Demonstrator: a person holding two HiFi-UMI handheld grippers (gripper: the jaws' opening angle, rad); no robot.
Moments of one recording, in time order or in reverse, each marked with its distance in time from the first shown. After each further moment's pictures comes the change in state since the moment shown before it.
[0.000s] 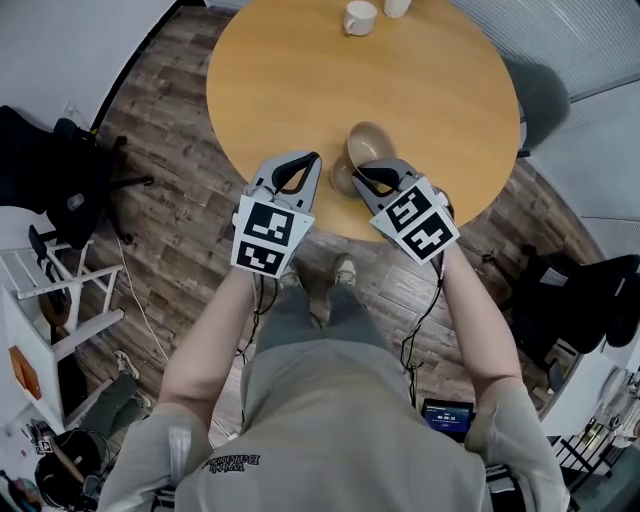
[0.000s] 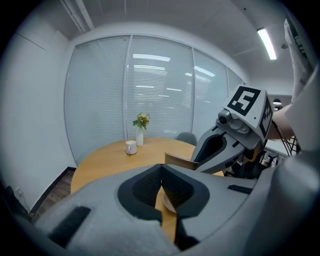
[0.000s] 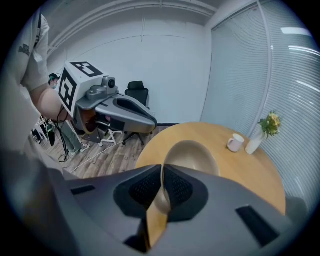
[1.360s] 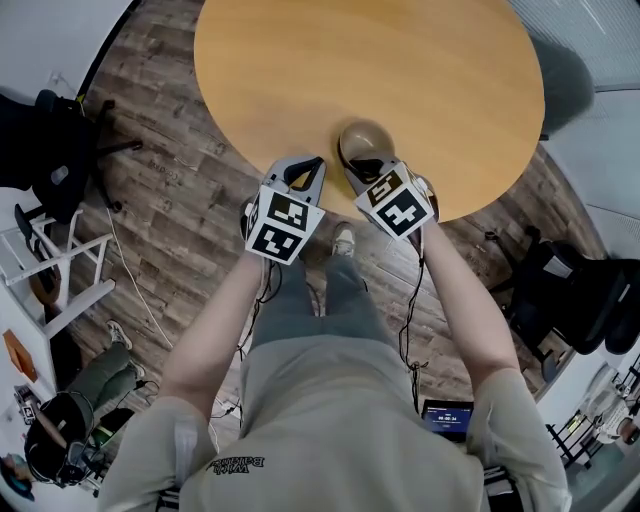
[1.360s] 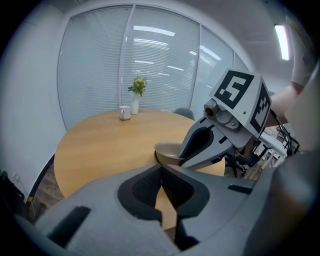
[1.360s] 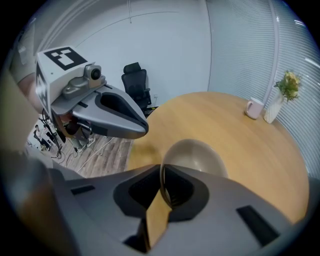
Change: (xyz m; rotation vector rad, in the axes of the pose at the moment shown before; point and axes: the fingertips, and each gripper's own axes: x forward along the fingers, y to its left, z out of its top) left arm 0.042 -0.024 -0.140 -0.093 0.259 -0.072; right arm 0.099 0.023 -0.091 0.083 0.192 0.100
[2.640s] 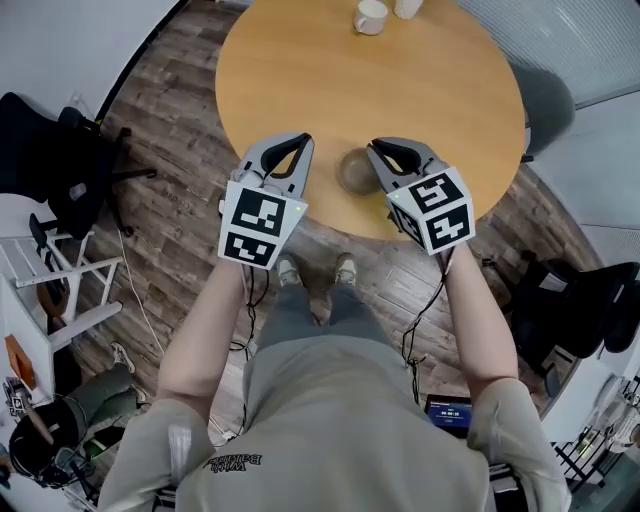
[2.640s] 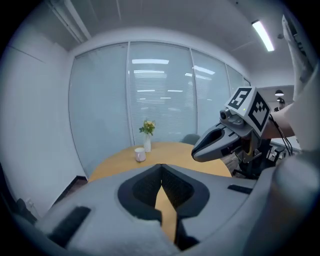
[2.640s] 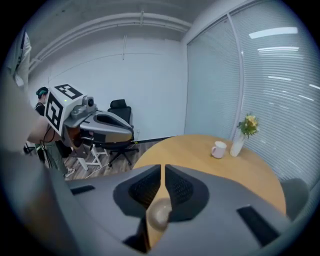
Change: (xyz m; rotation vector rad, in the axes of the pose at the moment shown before) left arm -0.110 0.032 0.148 0.145 -0.280 0.148; right arm -0.147 -0.038 0.105 0.091 -0.370 -0.228
